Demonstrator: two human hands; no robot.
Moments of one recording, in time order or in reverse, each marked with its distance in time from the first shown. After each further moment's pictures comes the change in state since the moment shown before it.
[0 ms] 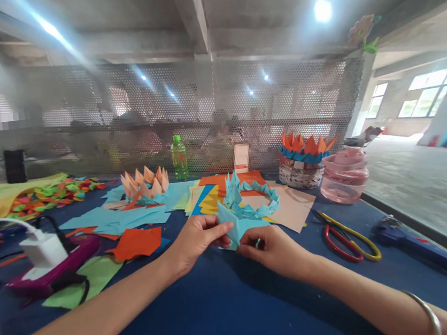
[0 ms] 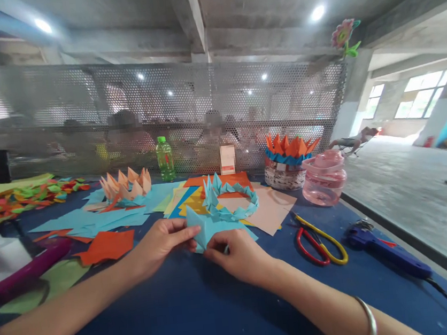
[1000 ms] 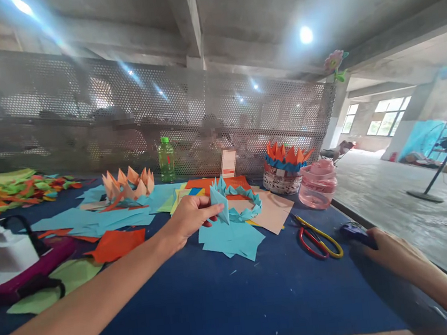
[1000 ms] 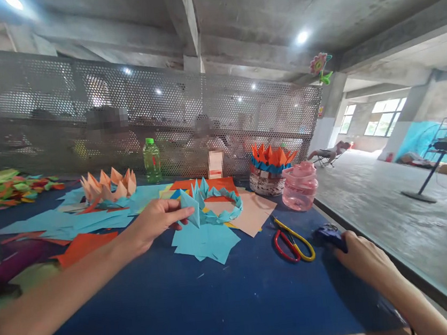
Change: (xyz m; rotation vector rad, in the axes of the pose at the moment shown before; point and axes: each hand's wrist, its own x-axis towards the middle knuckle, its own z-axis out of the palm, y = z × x) left_hand 0.013 0.045 0.012 0.204 0.132 0.070; right_hand -0.169 0.105 -0.166 -0.923 0.348 0.786
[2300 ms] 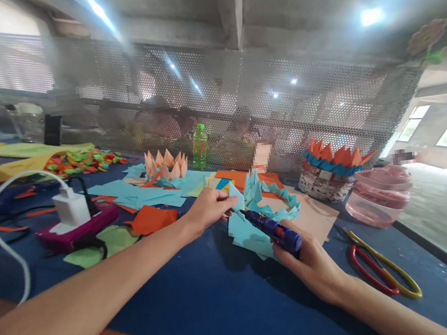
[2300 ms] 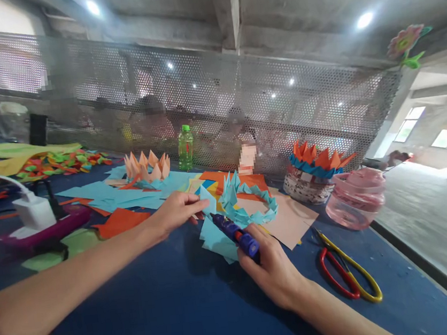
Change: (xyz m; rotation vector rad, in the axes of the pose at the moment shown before) left_hand 0.020 -0.053 -0.025 0.097 0.080 0.017; right_hand -0.028 -0.235 0.013 0.811 -0.095 -0.847
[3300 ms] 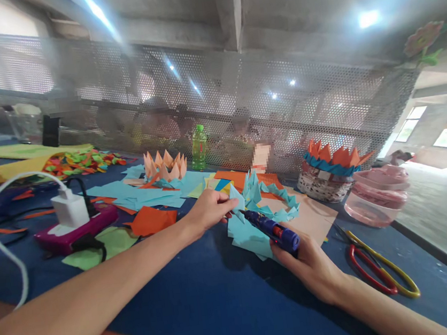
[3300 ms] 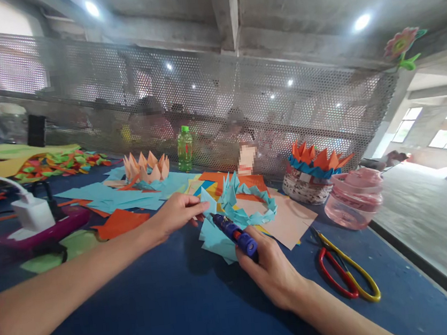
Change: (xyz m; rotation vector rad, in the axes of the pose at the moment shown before) left_hand -0.001 0.002 0.001 0.015 -0.009 0.014; right_hand -0.003 0.002 0.002 0.081 -0.043 0.076
